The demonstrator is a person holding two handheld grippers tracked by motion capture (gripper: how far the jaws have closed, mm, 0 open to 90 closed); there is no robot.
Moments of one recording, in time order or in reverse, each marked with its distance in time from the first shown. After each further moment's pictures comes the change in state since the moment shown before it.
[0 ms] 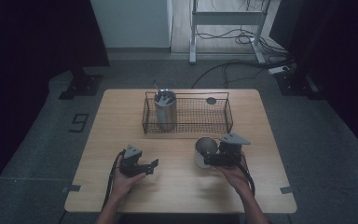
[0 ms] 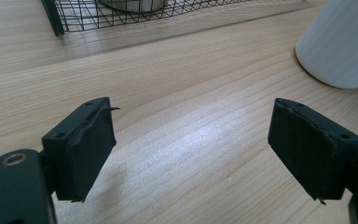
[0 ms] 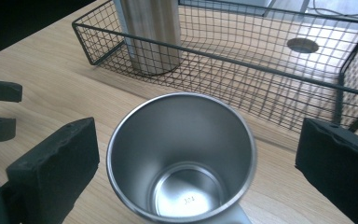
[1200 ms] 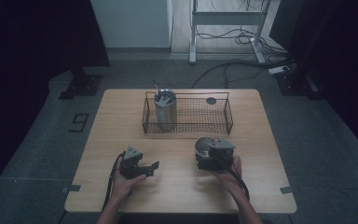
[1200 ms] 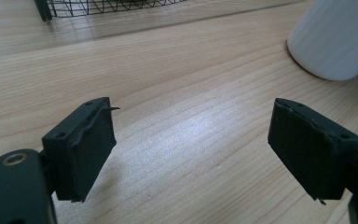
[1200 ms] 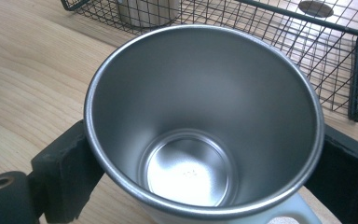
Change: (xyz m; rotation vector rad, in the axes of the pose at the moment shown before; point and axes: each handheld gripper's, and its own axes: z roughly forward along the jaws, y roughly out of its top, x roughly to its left) left arm -0.002 -0.004 -0.001 0.023 -0.027 -0.020; right arm 0.014 -0.025 0.029 0.115 -0.073 -0.080
